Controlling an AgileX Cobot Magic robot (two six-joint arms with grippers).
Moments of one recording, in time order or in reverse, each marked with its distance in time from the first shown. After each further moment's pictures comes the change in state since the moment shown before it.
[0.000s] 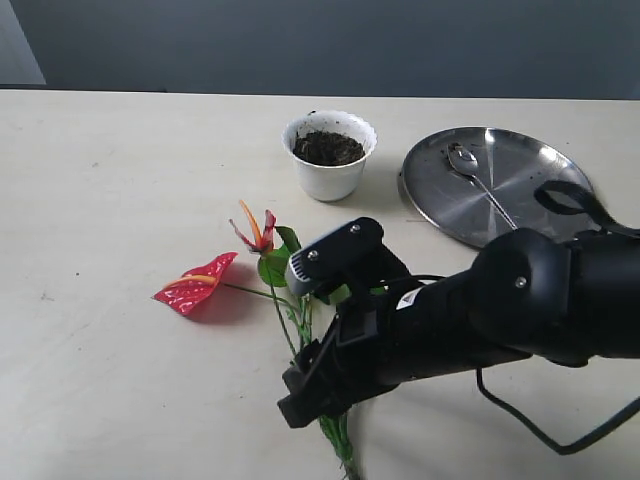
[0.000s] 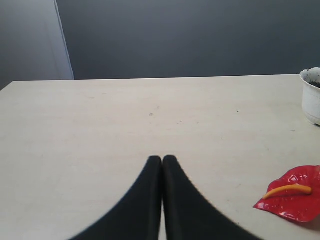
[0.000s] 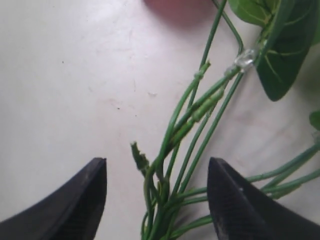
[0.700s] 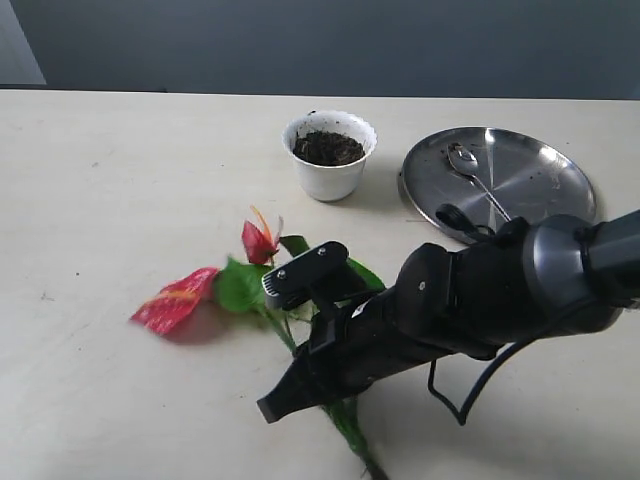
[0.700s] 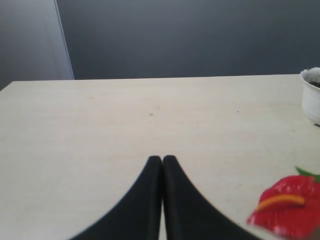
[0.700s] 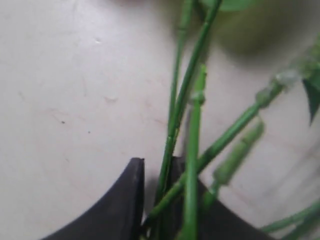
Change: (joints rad) left arm 0.000 0.000 0.000 0.000 0.000 0.000; right arm 0.002 0.256 -0.108 0.025 -0.046 0.000
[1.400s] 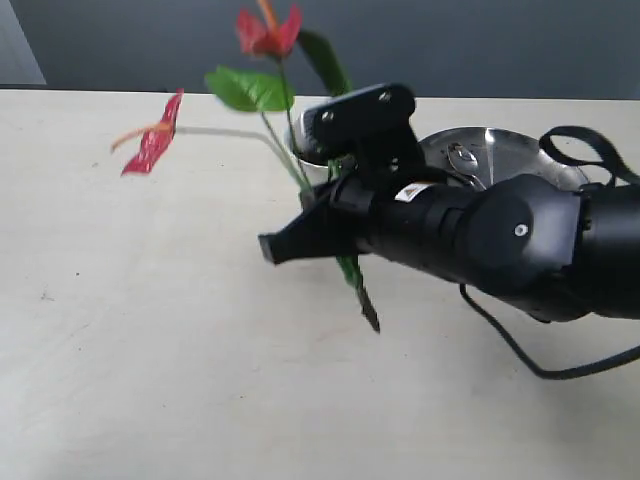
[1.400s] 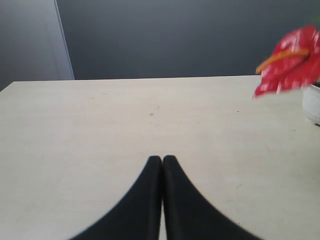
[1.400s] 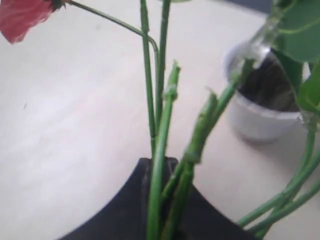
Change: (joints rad) left arm 0.000 0.000 0.000 0.003 0.000 0.000; right arm 0.000 -0.291 -0.002 -0.004 -0.404 0.000
